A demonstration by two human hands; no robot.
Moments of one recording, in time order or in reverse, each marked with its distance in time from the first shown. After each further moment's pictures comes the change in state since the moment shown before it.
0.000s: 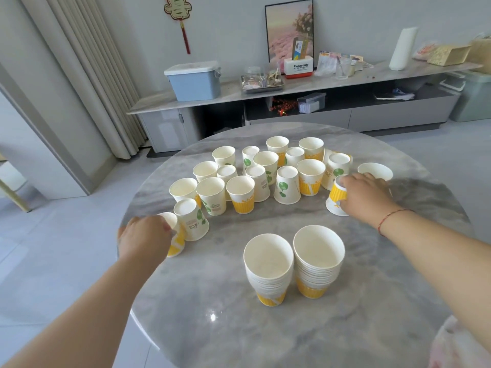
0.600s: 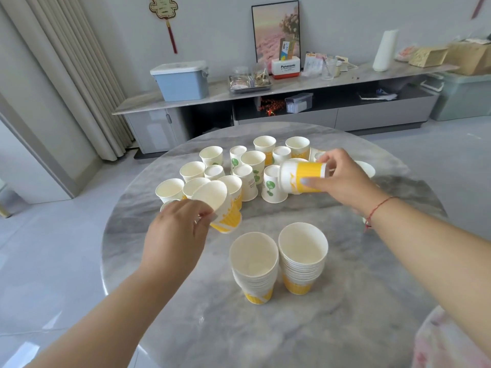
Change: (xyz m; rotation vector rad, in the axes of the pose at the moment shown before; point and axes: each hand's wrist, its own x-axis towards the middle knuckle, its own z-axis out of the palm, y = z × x) left_hand -0.064 0.066 -0.029 -0.436 0.339 0.514; right_hand -0.017 -0.025 -0.046 1.082 0.056 0.056
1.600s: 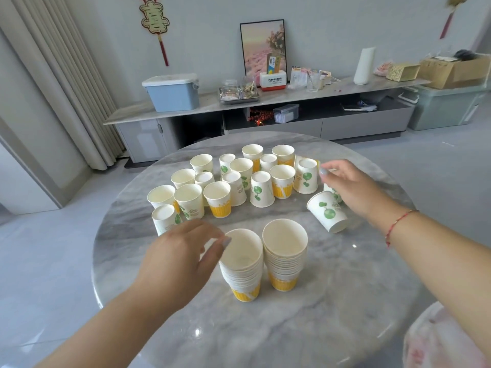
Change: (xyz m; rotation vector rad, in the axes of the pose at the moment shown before) left_hand -0.031 0.024 -0.023 -0.079 -0.157 0.218; right_hand -0.047 -0.015 -0.045 -0.077 0.002 0.072
